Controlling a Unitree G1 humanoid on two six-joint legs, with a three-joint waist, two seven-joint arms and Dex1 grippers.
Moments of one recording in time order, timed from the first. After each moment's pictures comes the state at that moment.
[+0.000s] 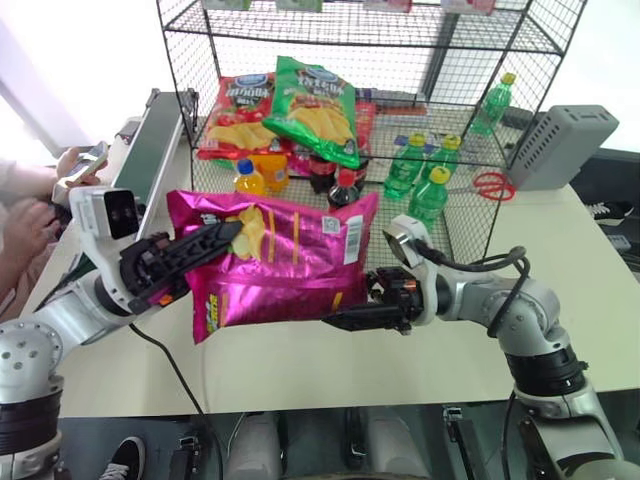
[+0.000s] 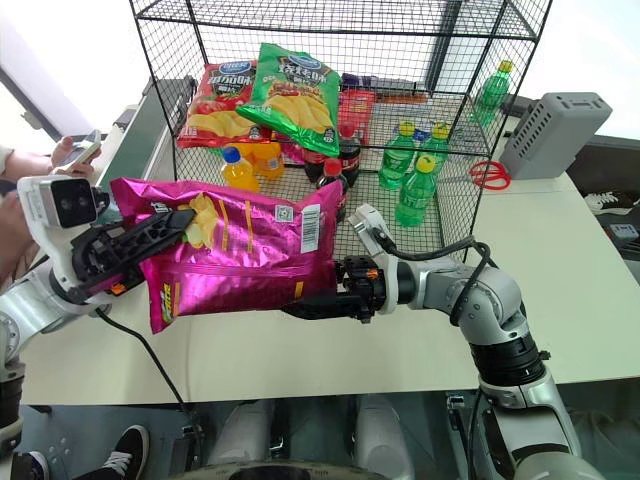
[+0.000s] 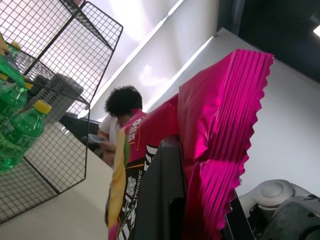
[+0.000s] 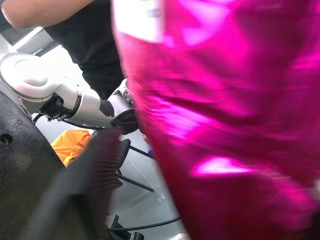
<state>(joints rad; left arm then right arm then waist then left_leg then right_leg) -0.13 0.75 0.34 -0.30 -1.70 0.87 -0.76 -0.45 -0.50 0.10 -0.26 0.99 0.99 1.08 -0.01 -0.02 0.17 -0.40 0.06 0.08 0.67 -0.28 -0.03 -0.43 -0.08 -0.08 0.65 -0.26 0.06</state>
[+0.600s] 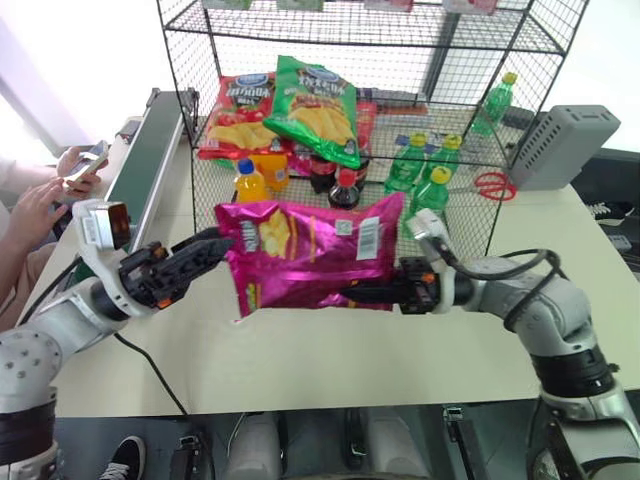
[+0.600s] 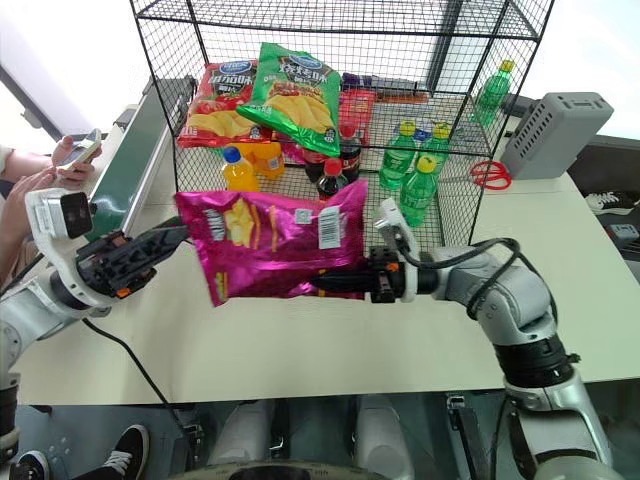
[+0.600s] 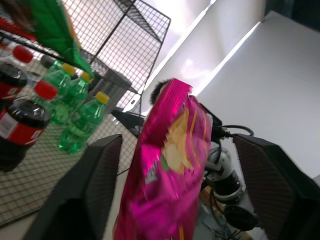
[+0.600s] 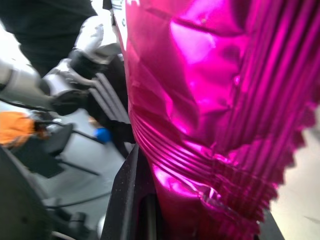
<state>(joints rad) -0.05 0.74 0.40 -0.31 -1.38 0.79 -0.82 -0.35 -0.67 -0.04 -0.28 0.86 0.81 1.11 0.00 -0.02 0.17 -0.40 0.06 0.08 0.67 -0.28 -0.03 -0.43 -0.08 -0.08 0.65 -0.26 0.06</state>
